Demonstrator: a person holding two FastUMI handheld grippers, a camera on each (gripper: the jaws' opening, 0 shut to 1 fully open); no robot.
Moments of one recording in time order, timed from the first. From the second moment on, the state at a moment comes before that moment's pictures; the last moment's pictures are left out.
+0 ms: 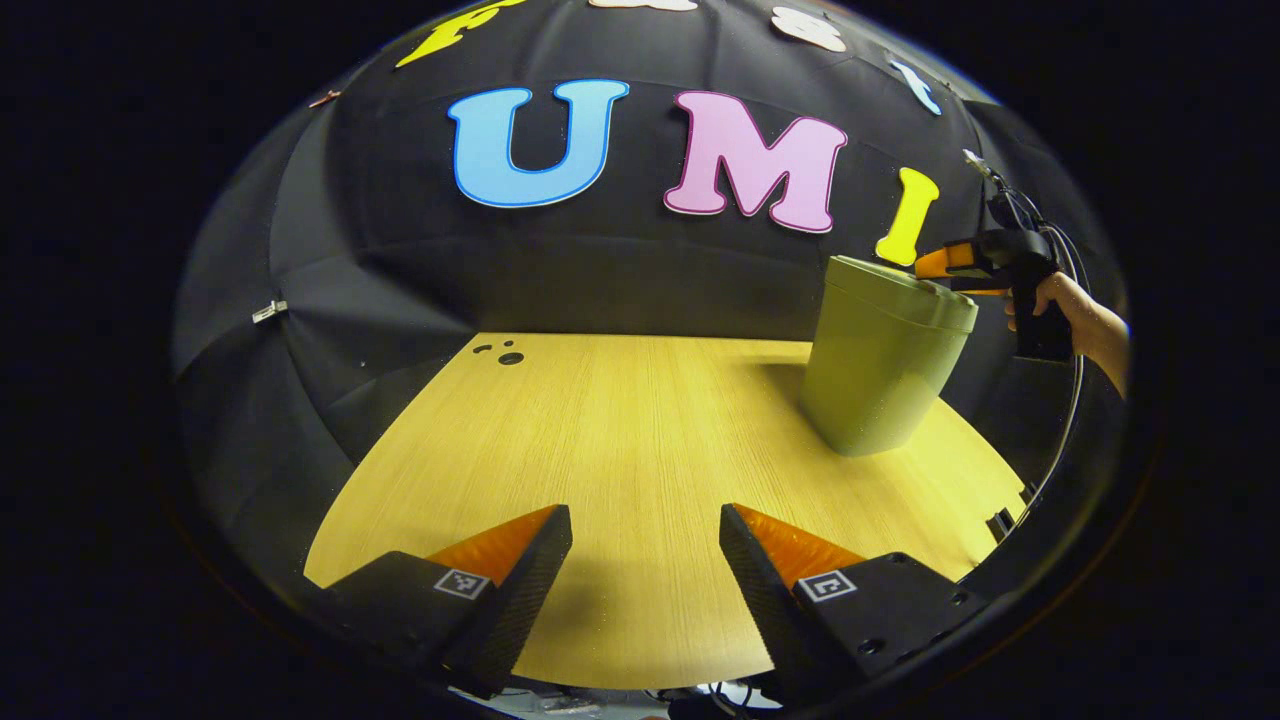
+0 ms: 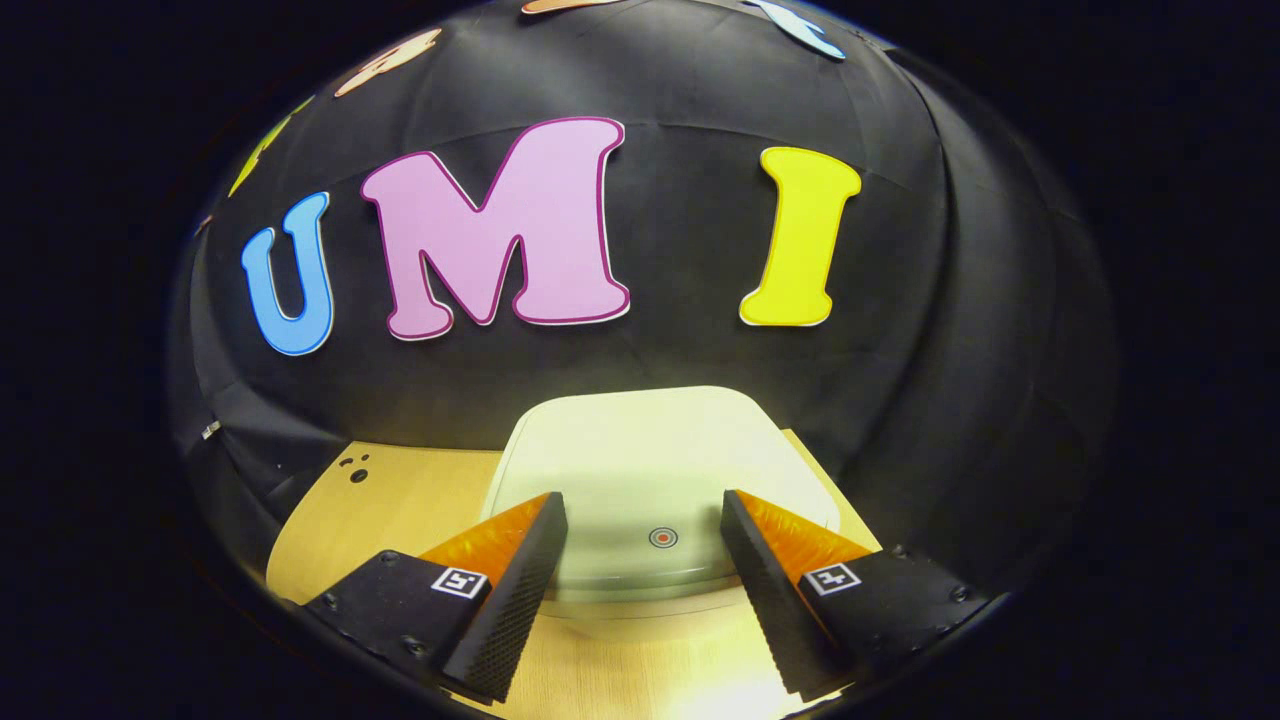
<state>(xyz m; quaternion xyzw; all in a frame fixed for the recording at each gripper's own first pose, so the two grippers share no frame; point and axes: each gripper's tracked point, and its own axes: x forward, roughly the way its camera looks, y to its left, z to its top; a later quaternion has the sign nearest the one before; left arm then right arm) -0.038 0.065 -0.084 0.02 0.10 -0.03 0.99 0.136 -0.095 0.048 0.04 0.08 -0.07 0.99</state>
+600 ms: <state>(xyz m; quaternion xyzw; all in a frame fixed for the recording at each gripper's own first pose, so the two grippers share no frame) -0.036 0.066 -0.050 0.01 0.06 -0.03 1.00 0.133 -0.104 0.057 0.04 0.04 -0.08 1.00</state>
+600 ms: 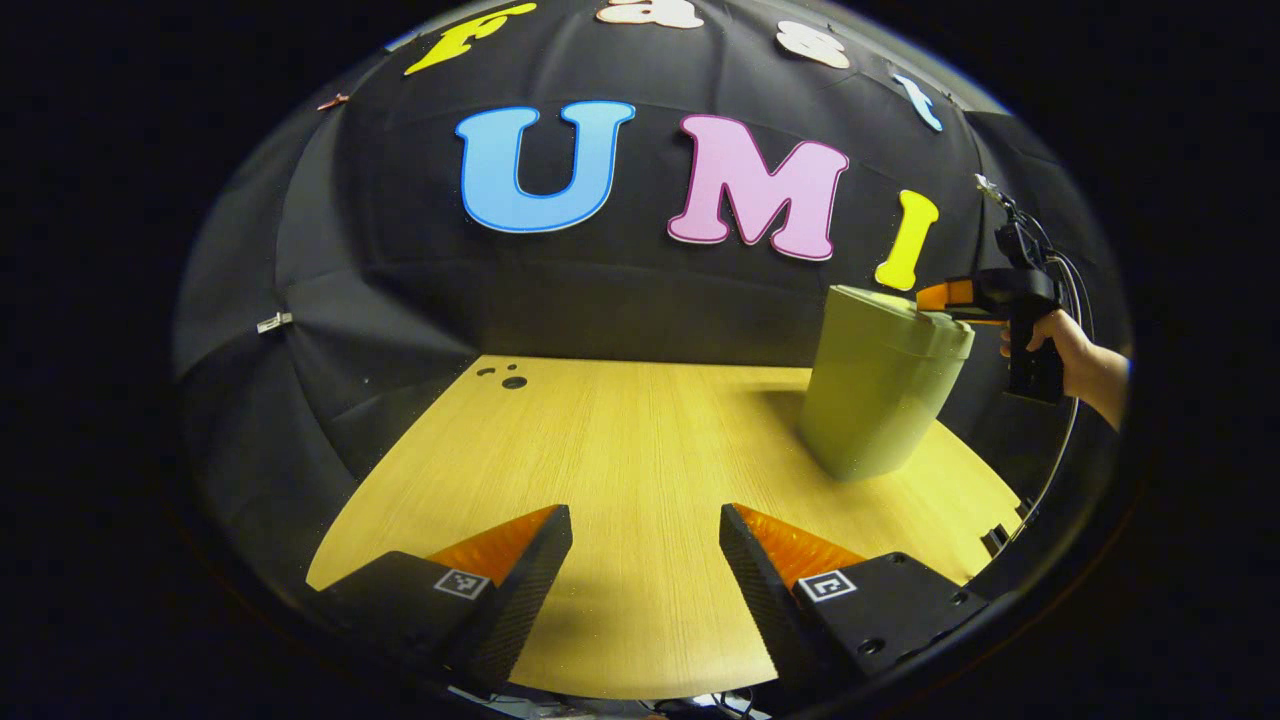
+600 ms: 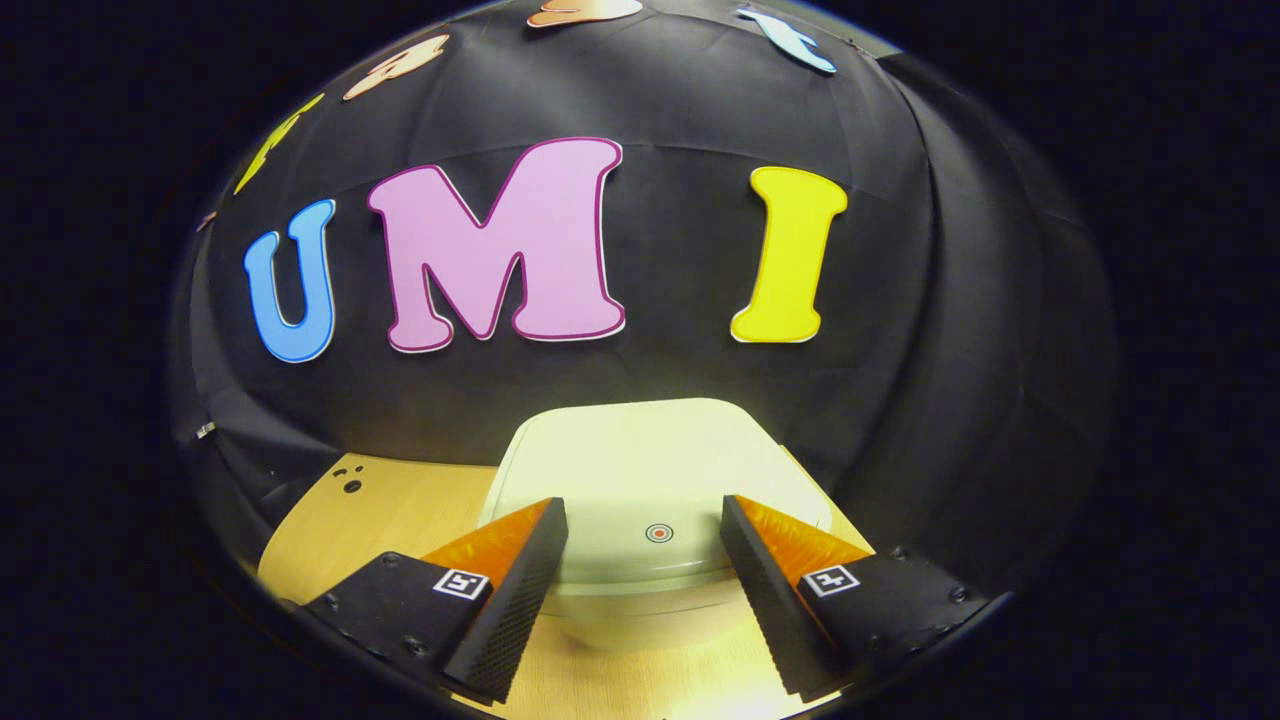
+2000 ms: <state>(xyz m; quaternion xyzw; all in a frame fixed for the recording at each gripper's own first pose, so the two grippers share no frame) -0.085 0.034 -0.022 0.00 0.00 -0.02 1.00 -0.043 0.084 -0.066 0.04 0.10 0.07 0.99</state>
